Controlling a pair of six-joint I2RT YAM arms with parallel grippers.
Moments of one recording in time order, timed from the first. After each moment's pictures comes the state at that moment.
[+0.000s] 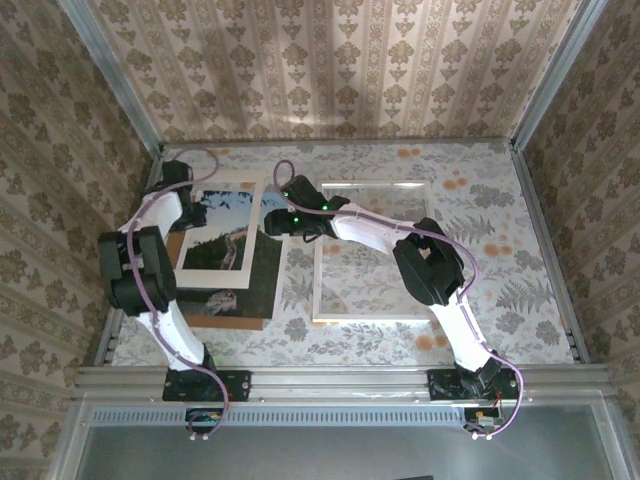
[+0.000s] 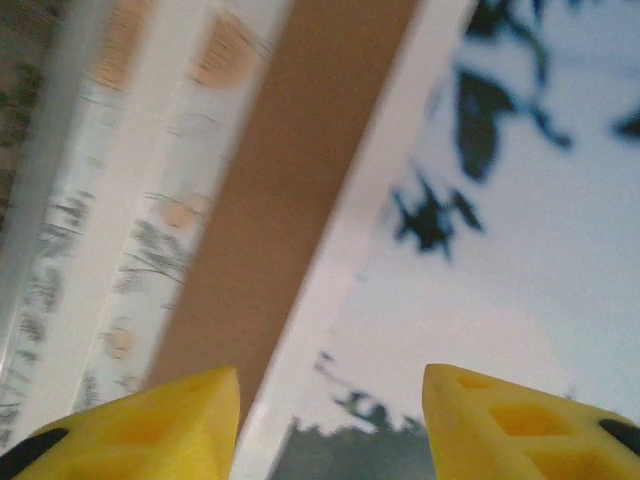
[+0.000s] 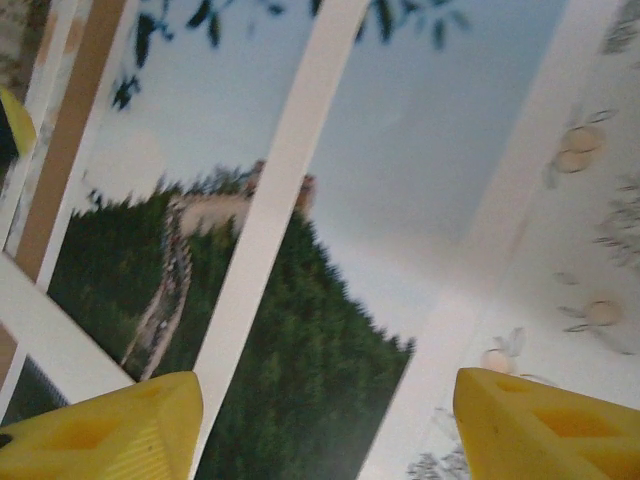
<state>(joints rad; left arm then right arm) 0.11 1.80 1.29 -0.60 -0.19 -0.13 0.76 2.24 1.79 -0.35 -0.15 0.61</state>
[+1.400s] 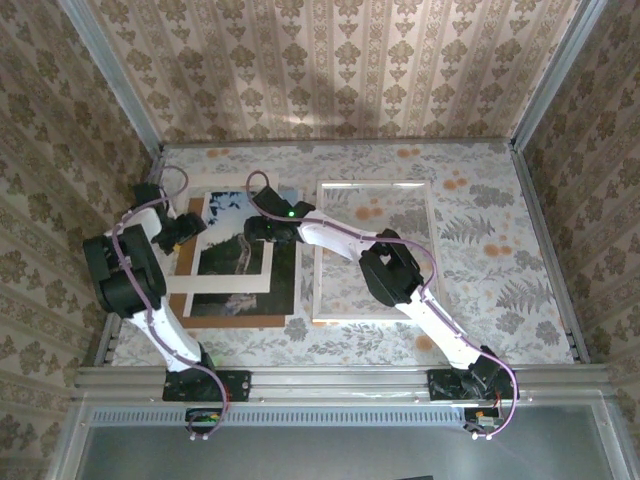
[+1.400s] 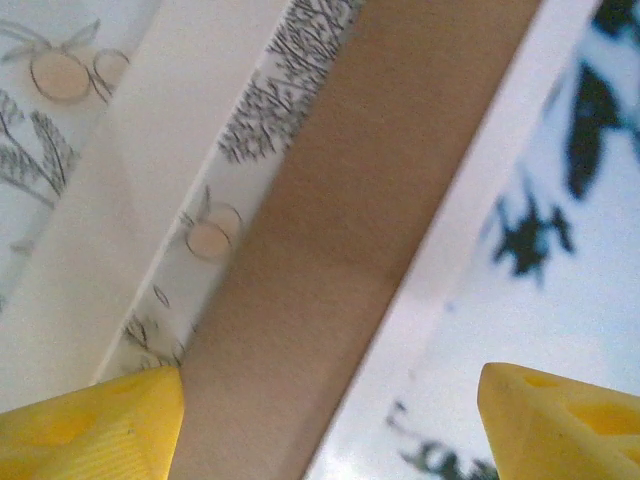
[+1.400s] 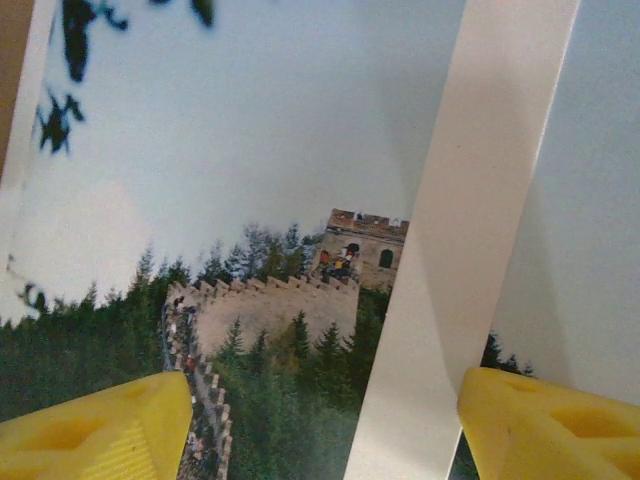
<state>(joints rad) 0.27 1.82 1.14 -0.49 0.24 -0.27 0.82 2.60 2.29 -0.58 0.01 0.71</state>
